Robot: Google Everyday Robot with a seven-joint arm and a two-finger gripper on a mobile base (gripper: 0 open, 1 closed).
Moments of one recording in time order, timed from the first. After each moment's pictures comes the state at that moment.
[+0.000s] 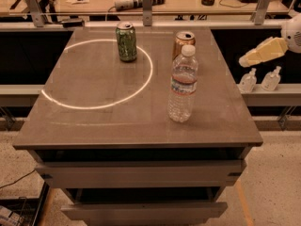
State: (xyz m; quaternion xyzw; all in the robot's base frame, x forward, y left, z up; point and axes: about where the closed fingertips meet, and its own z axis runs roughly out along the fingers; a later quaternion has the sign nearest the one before) arm 0.639 -0.326 0.939 -0.33 0.84 0.02 0.42
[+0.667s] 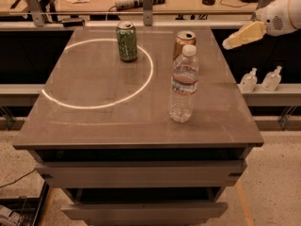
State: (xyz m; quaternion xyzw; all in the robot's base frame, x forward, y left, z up) arm 0.712 -0.292 0.946 -0.36 0.81 0.09 0.45
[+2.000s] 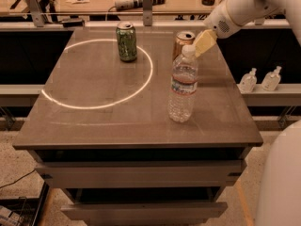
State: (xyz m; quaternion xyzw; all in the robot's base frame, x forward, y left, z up) arm 0.722 -0.158 0.903 -0.50 0.79 0.11 0.34
